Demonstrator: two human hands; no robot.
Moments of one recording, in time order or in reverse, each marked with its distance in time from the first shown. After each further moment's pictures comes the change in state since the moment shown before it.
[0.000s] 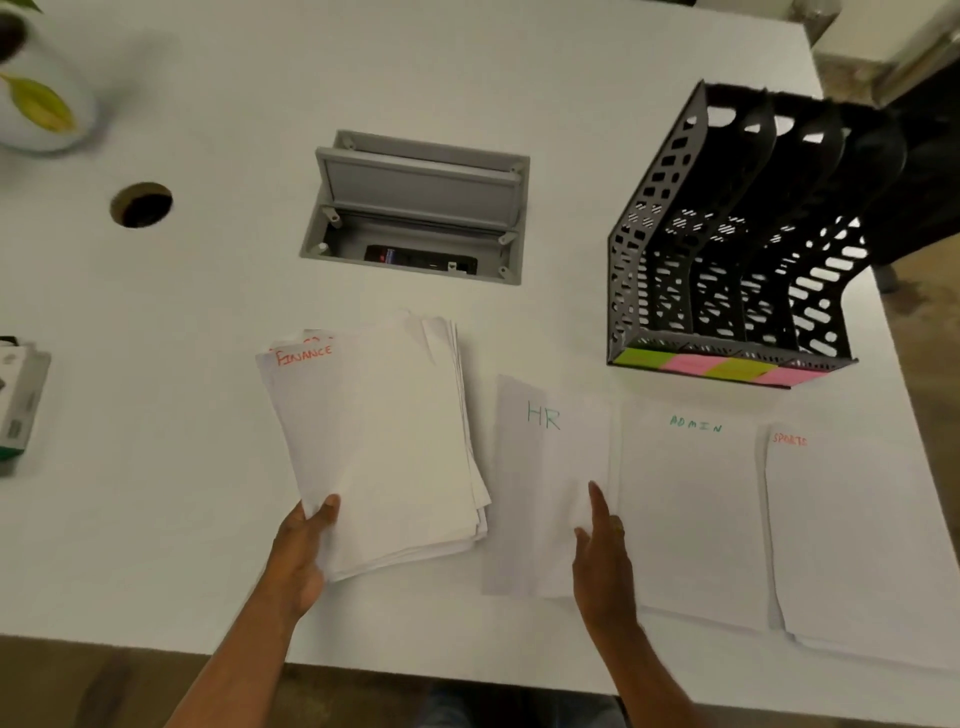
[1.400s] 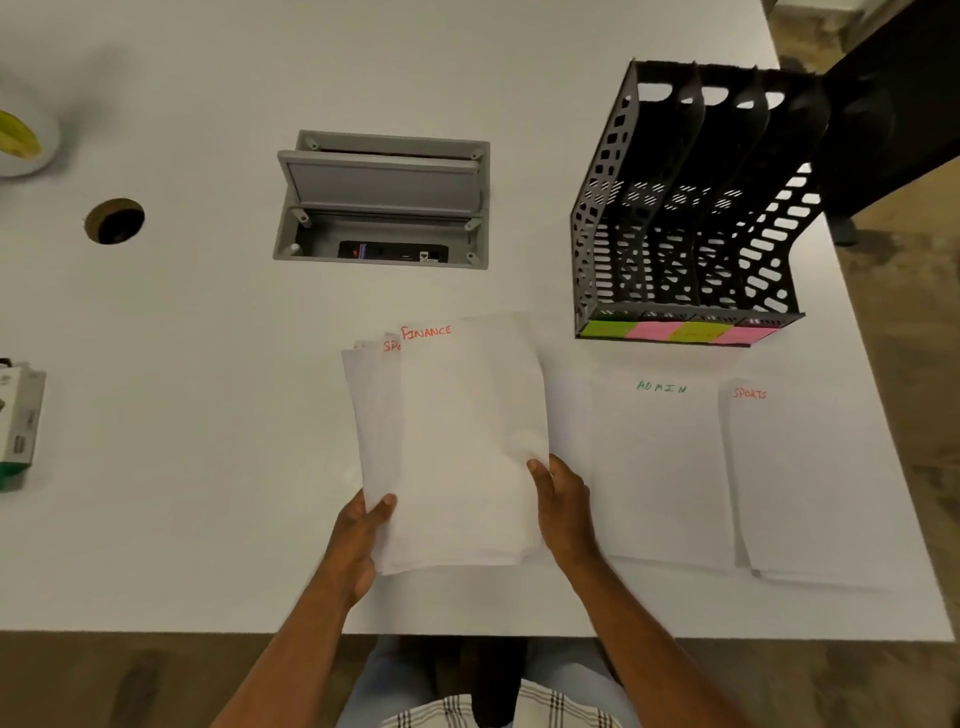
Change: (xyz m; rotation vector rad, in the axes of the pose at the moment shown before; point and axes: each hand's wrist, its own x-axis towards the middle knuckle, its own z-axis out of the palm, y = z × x) left_hand -0.042 -0.029 0.054 0.160 -0.182 -0.043; right_hand 0.011 -0.056 -0.027 0.549 -0.094 0.058
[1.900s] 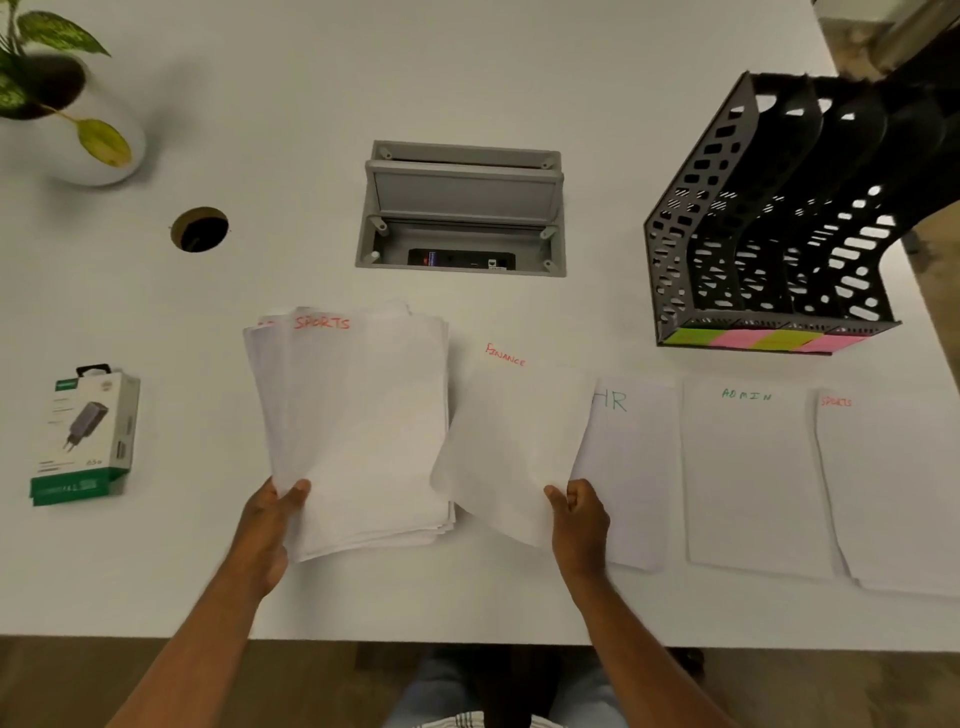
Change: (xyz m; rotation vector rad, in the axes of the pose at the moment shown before) left_hand 0.031 0.101 -0.217 0.053 0.190 0.106; right_hand -0.031 0.004 0.130 -0.140 0.222 0.090
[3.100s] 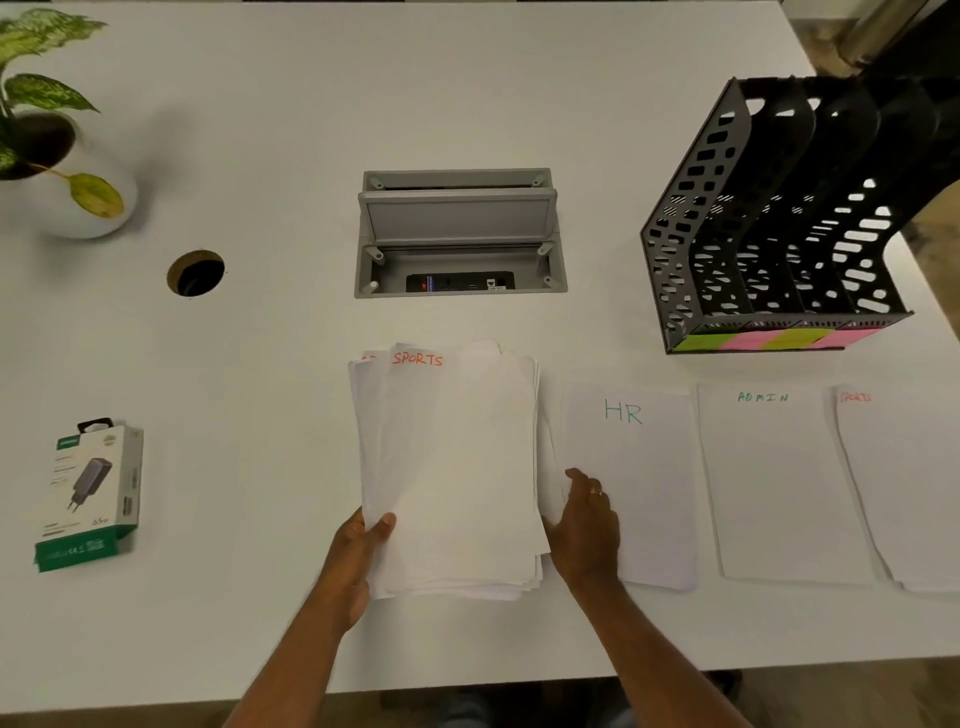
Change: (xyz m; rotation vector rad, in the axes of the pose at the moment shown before) left_hand 0.005 -0.019 0.062 0.007 -0.239 -0.061; right_hand 0.011 -0.017 0.028 -0.541 0.016 -0.193
